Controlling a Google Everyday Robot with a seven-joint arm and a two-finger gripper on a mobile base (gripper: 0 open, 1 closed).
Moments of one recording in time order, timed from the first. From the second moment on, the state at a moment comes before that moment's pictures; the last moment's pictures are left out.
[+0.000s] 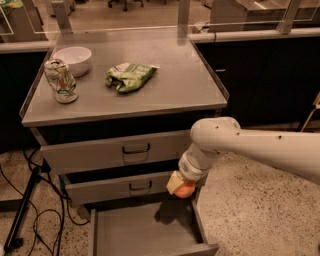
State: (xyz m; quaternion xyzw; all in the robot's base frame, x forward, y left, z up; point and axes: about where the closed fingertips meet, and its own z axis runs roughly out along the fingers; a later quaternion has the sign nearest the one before) arm 0.515 -0.081 0.576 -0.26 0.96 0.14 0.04
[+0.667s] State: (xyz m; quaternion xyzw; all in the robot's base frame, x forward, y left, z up) arm 0.503 -0.060 0.545 -0.26 0.95 0.15 0.02
